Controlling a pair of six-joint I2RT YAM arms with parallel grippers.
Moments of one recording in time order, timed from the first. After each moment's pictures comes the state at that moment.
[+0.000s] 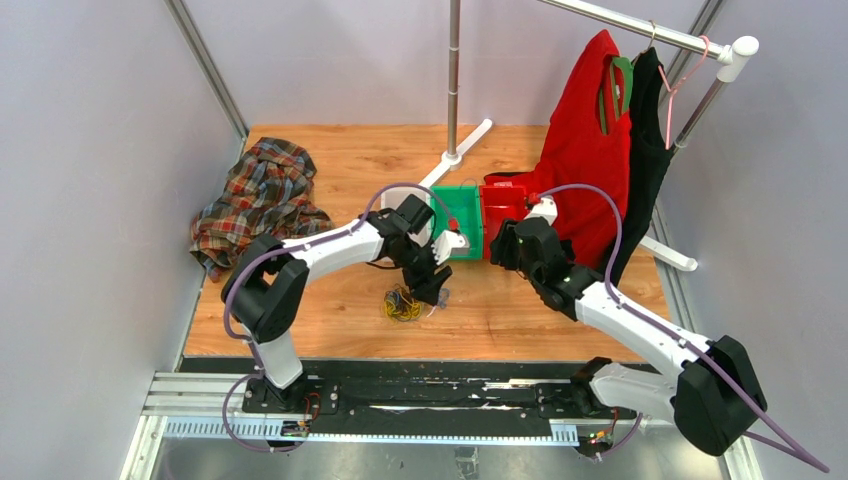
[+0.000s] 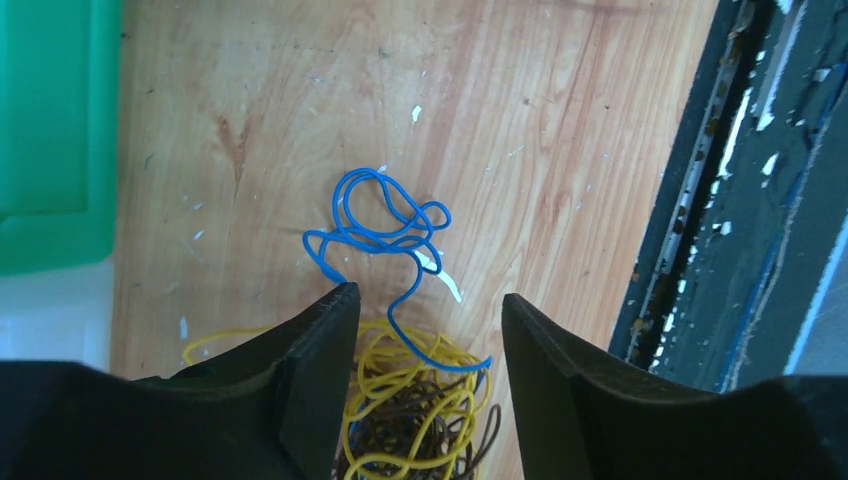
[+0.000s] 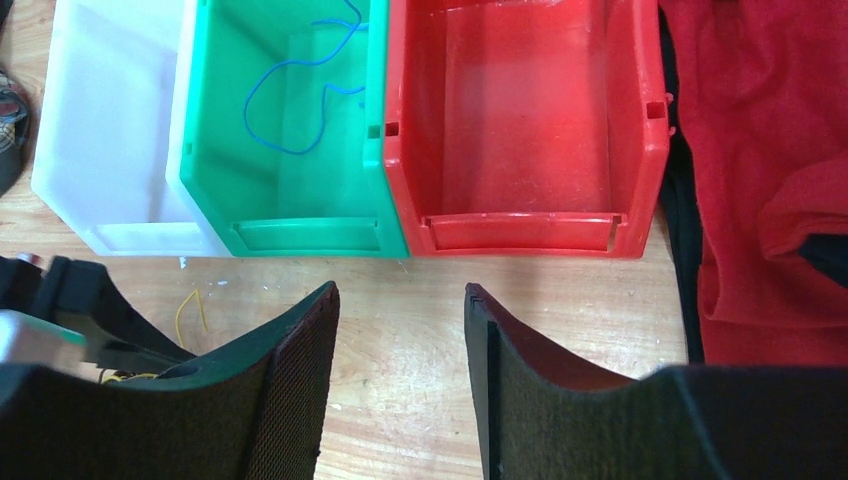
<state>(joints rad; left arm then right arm) -0.69 1.74 1.16 -0.57 0.60 0.42 0.62 1.11 0.65 -0.09 0.32 0.52</state>
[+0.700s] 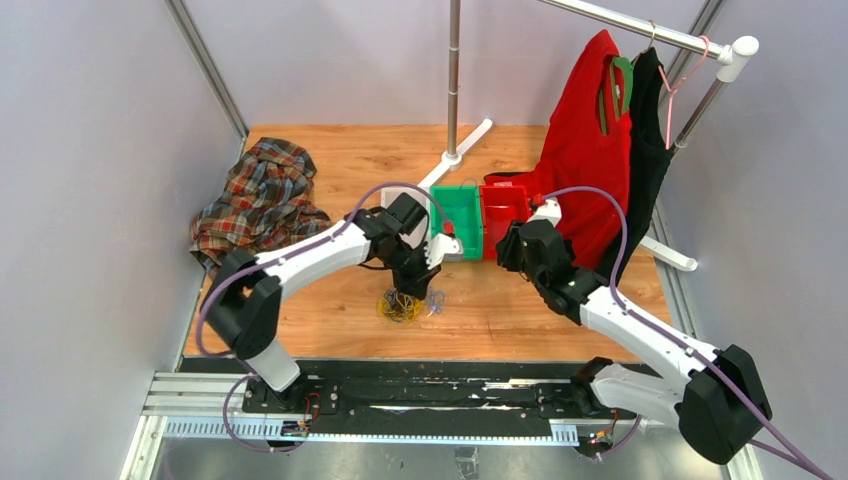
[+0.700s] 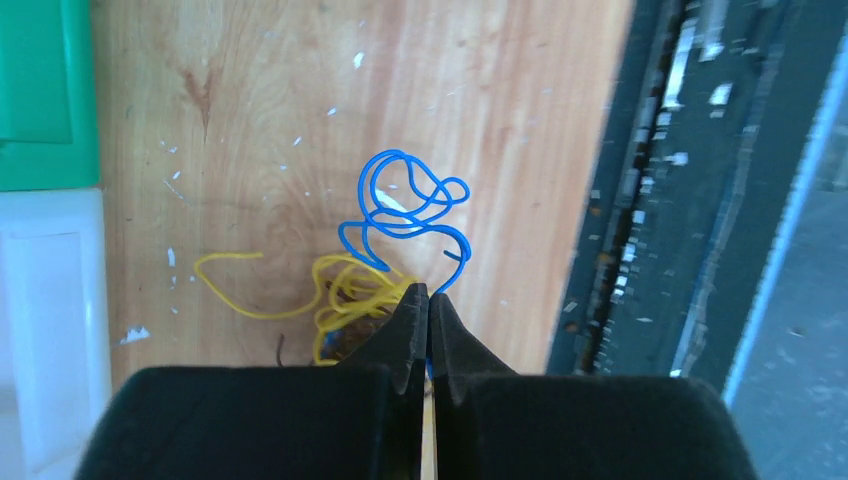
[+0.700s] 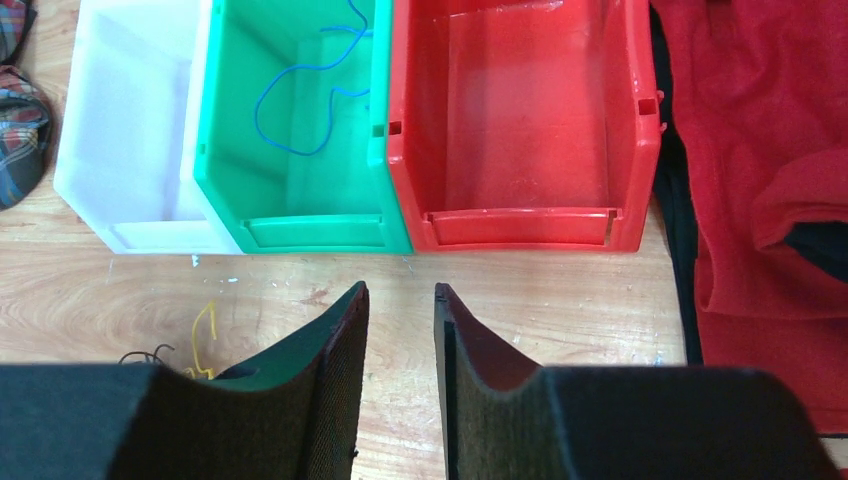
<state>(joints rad) -0.72 1.65 1.15 -0.70 0.55 0.50 0.62 1.07 0.63 -0.10 0.32 0.53</state>
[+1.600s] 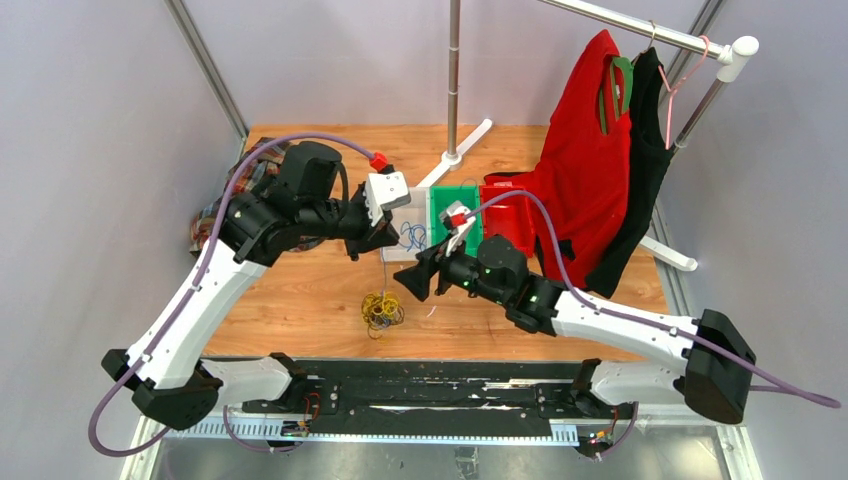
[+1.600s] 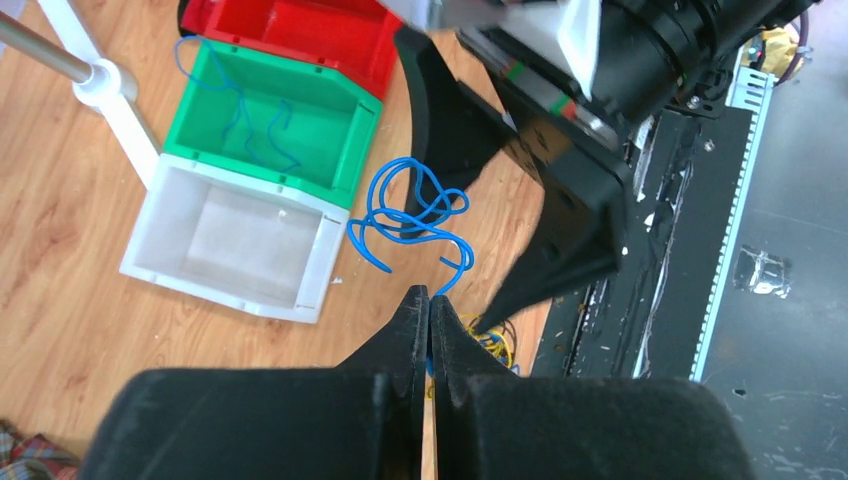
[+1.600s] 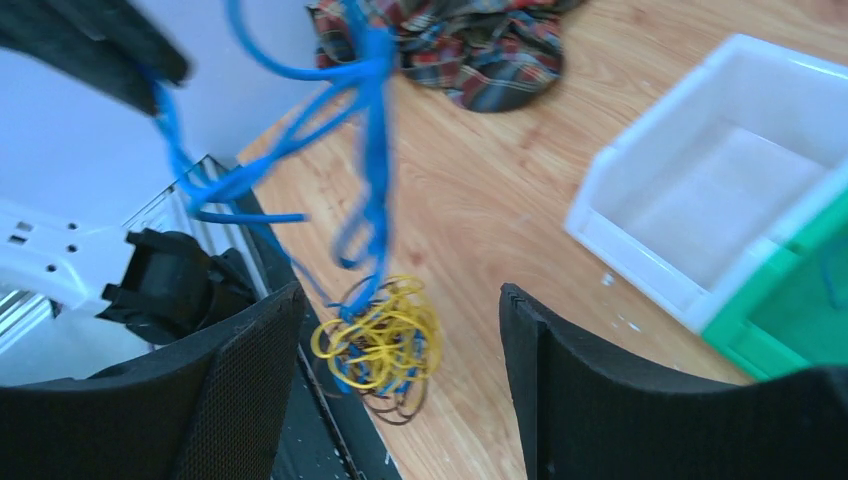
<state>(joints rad) -0.64 1.20 1.57 -1.02 0.51 0.39 1.01 1.17 0.75 0.26 -0.01 0.38</state>
